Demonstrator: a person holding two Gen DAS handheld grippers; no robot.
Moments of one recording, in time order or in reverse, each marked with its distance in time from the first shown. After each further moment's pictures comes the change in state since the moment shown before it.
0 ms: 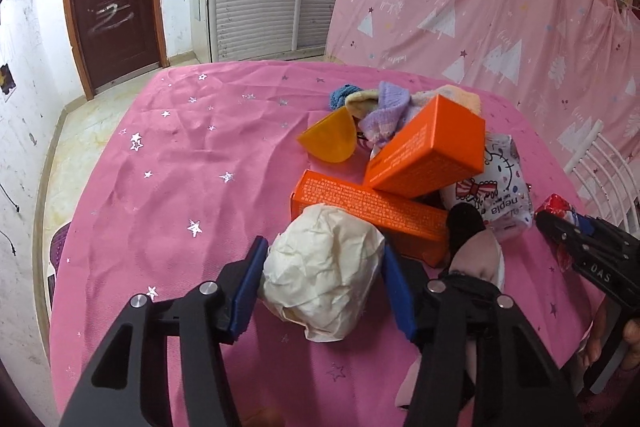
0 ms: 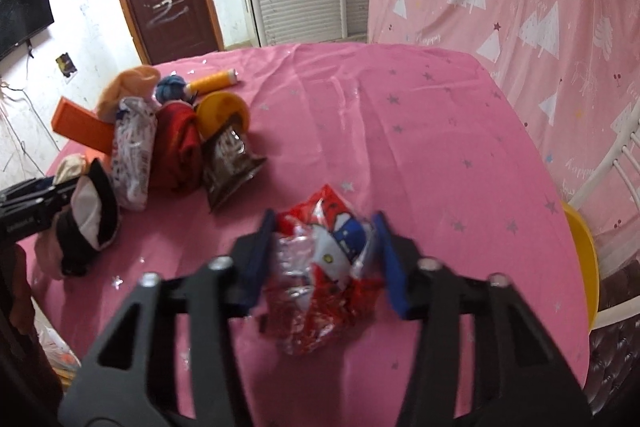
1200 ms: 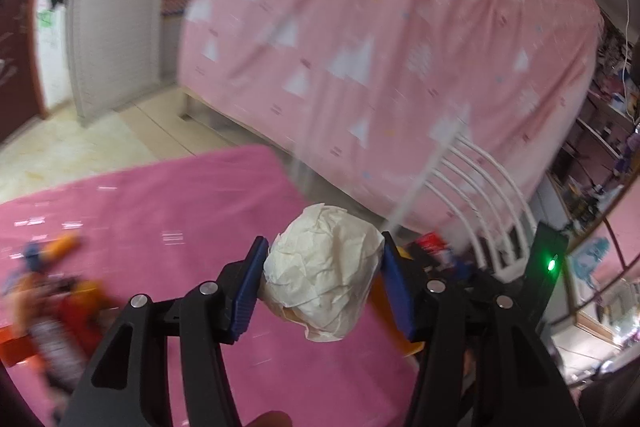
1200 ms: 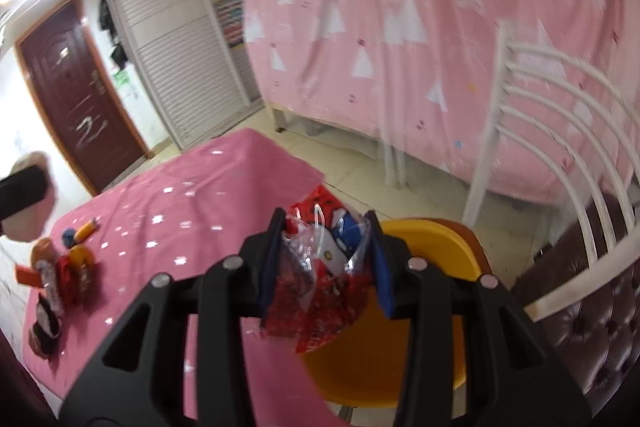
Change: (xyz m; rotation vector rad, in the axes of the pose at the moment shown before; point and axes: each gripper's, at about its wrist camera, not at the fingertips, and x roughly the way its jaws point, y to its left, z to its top) left arm -0.012 -0.314 0.082 0.189 0.012 -0.397; right arm -0.051 -0.238 -0.010 0.425 -0.169 -0.149
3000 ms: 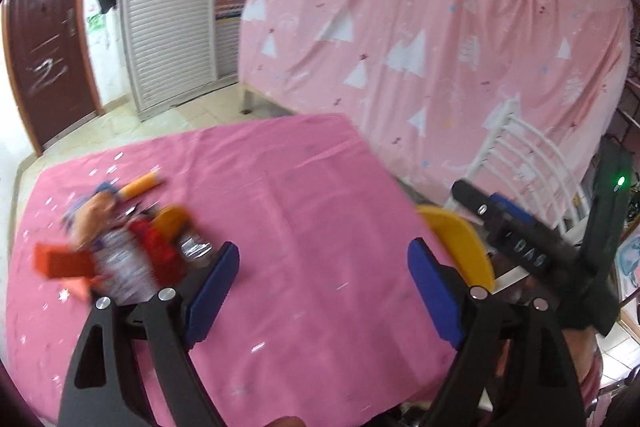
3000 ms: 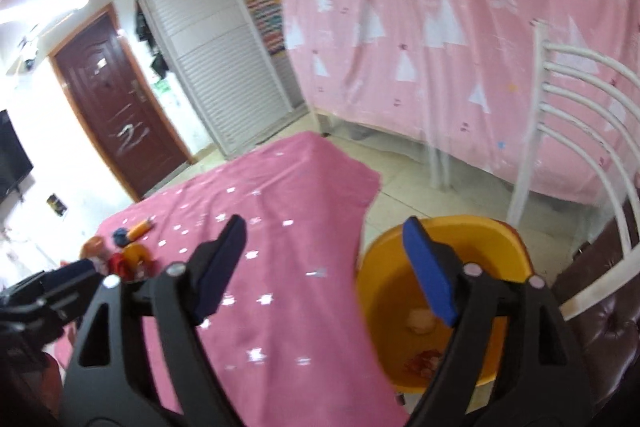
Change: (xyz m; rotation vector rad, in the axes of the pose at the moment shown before) left arm -0.059 0.047 -0.063 -0.025 -0.017 0.256; right arm -0.032 0.066 -0.011 -0.087 -0.043 0.178
